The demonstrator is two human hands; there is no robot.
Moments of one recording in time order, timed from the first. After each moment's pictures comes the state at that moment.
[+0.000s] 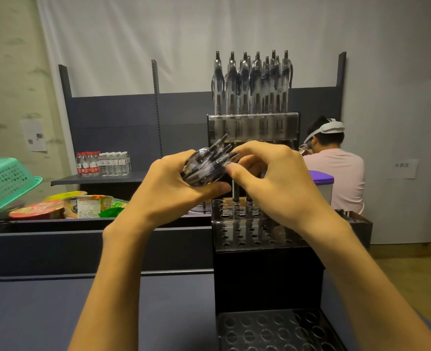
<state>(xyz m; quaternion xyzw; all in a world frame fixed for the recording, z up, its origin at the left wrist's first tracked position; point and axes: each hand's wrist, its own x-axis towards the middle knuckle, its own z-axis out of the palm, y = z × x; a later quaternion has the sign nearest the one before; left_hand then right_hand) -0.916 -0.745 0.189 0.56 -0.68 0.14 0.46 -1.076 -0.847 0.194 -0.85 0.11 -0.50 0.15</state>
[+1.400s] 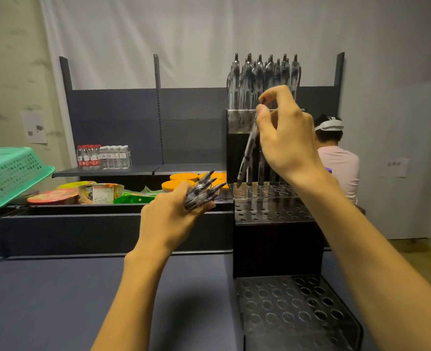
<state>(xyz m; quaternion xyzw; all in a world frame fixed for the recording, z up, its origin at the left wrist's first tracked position) -0.903 -0.714 0.116 0.72 -0.51 0.28 0.37 -1.063 -0.832 0.224 -0.78 0.16 -0.61 0.06</state>
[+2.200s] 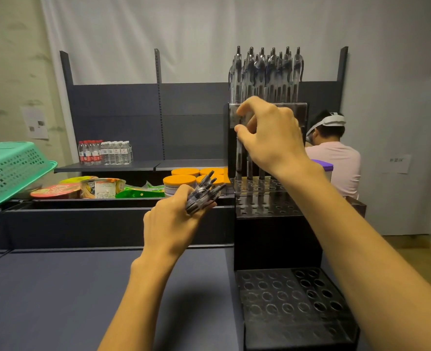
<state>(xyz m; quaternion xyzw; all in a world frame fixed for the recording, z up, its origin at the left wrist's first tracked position) -0.911 -0.713 0.097 0.72 -0.48 0.31 0.40 -1.051 -0.820 0.223 -0.83 0.22 -0.52 0.00</state>
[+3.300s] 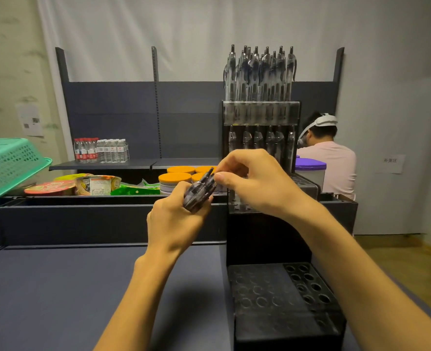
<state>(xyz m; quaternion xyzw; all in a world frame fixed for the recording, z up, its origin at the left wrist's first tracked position) -0.919 -0.722 0.086 0.64 -0.49 0.27 0.52 -1.071 -0.799 0.176 -0.89 0.11 -0.38 0.22</state>
